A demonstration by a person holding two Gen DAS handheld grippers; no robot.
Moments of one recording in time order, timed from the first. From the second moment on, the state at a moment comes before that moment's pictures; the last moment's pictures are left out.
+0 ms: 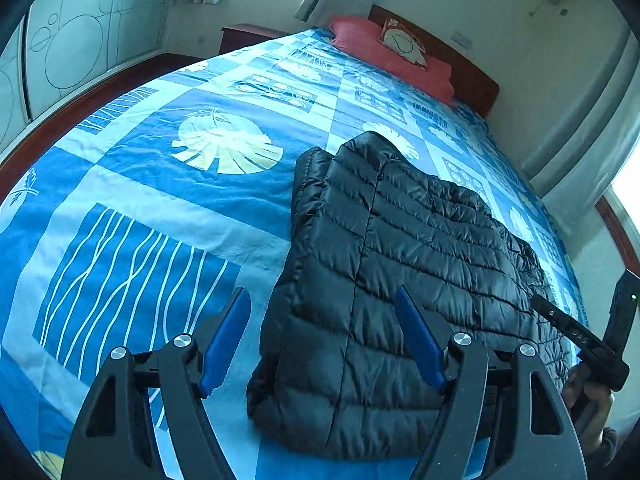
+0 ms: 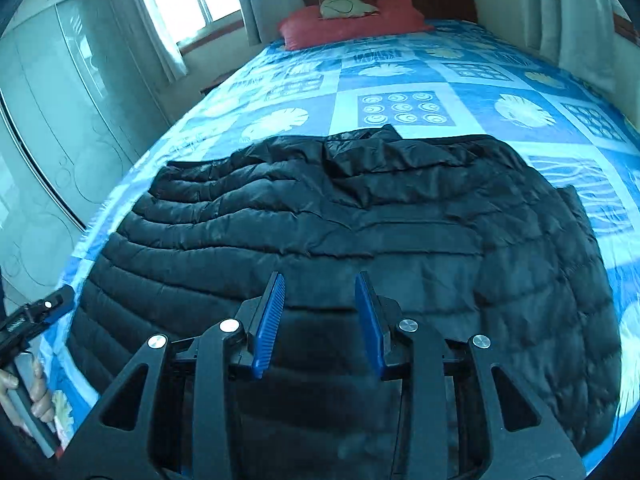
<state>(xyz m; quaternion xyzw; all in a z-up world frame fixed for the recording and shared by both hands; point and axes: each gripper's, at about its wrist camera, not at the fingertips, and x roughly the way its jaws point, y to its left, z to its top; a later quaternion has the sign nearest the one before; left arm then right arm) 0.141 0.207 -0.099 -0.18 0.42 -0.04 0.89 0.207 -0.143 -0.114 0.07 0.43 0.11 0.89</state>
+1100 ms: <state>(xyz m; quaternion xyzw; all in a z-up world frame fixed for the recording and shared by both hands) 0.202 0.187 -0.122 -0.18 0.48 -0.13 0.85 0.201 -0.124 -0.151 0.03 0.43 0.08 0.90</state>
